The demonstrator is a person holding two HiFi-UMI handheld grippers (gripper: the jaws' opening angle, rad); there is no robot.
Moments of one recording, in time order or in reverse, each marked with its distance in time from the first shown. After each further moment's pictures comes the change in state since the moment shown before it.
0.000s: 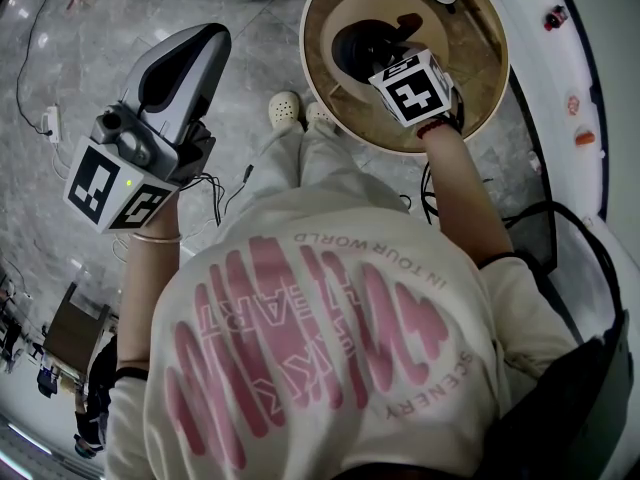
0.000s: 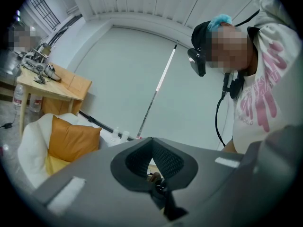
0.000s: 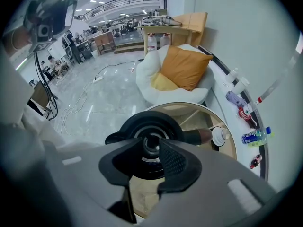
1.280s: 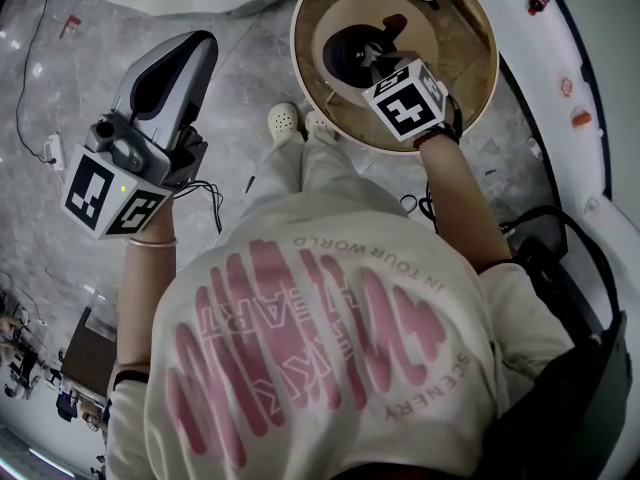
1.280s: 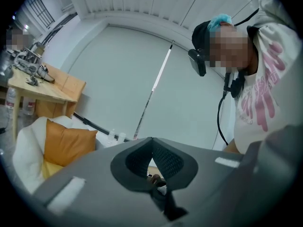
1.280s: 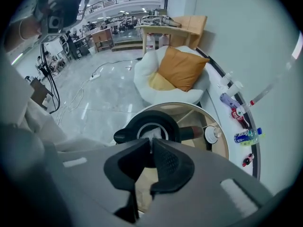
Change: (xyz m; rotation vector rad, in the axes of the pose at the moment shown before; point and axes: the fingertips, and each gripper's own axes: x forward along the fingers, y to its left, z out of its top) left arm 0.007 0.001 0.008 0.035 0.003 -0.062; right arm -0.022 0.001 -0.010 -0.032 0.019 -0.069
